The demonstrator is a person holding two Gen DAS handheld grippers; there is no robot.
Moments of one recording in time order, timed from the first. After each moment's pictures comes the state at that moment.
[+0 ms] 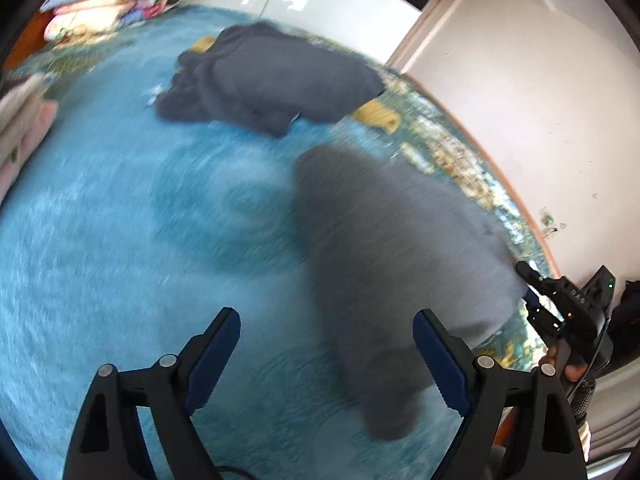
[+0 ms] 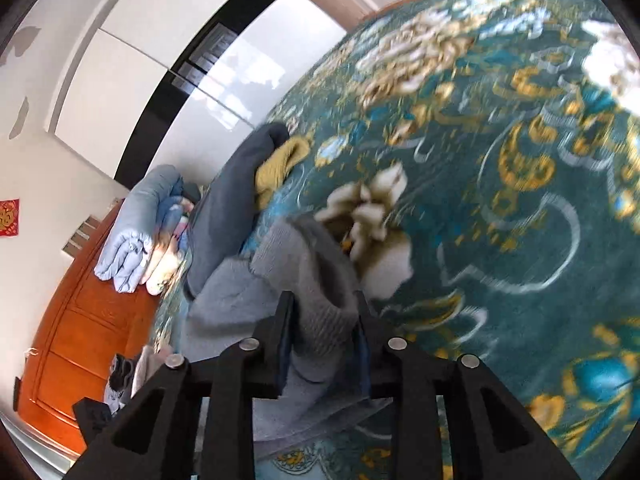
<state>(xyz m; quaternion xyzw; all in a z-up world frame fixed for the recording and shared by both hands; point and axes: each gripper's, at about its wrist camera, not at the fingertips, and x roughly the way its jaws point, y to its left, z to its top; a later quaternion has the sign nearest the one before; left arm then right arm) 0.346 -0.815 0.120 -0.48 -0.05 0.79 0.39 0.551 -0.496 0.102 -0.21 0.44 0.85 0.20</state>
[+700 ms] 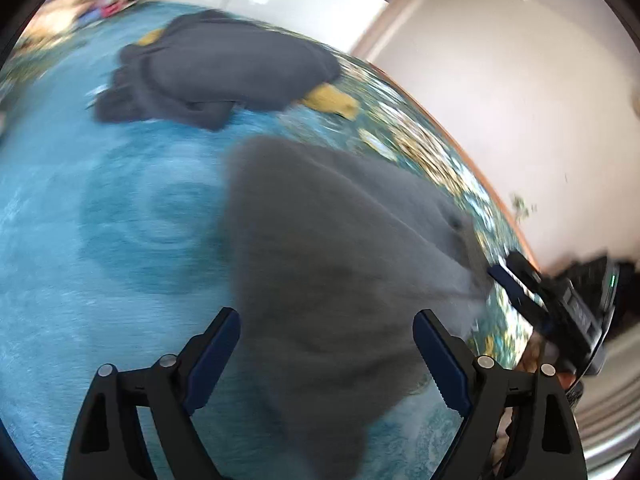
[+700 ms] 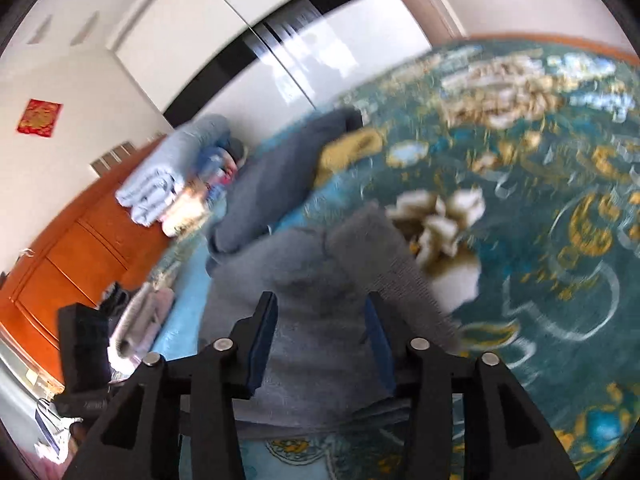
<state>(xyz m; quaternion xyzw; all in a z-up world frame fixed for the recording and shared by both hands) 0.329 -0.796 0.098 -0.50 -0.07 0.75 0.42 0.529 -0.535 0.116 -0.23 0.33 0.91 0.11</state>
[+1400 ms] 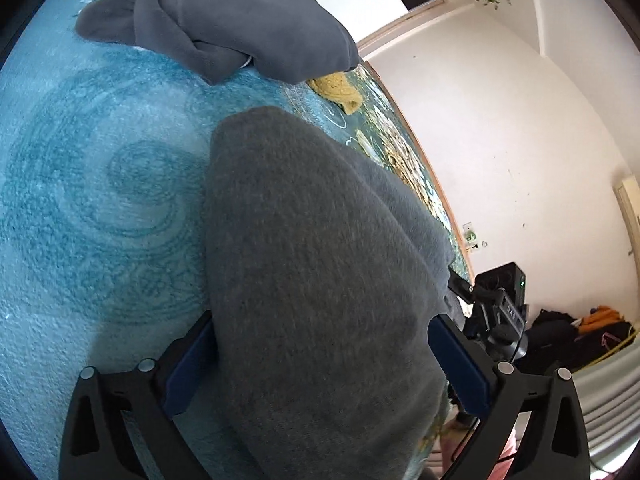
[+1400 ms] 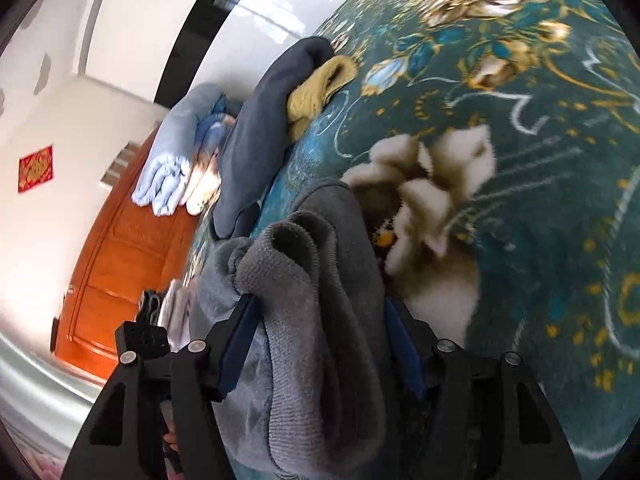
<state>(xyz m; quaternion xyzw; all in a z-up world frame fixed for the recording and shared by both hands) 0.293 -0.776 0.062 -0.54 -0.18 0.67 0.48 0.473 -0.453 0.061 -0.32 0.46 0.83 -0.01</state>
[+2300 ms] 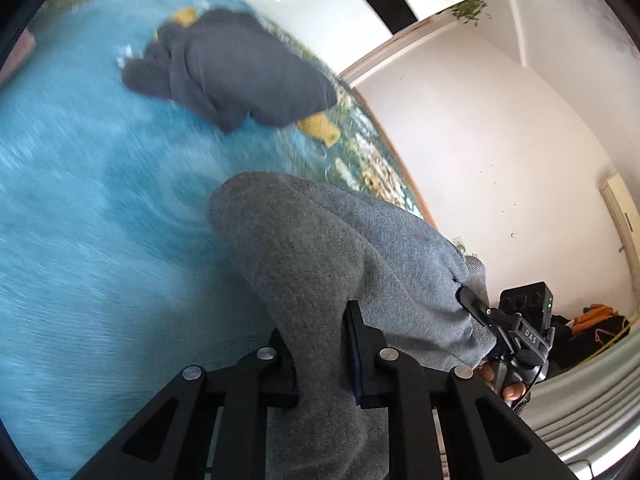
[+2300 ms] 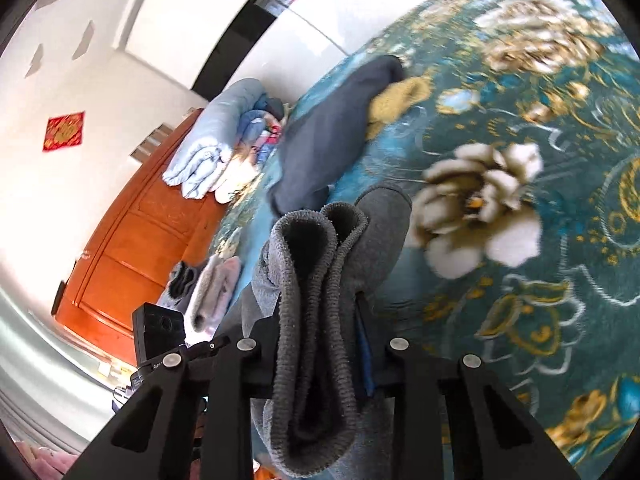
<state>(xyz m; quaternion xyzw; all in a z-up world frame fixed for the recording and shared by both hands) 0.324 -0.869 0.131 -0.49 -0.20 0.70 0.48 0.517 -0.553 0.151 -0.29 0.41 0.87 -0.03</state>
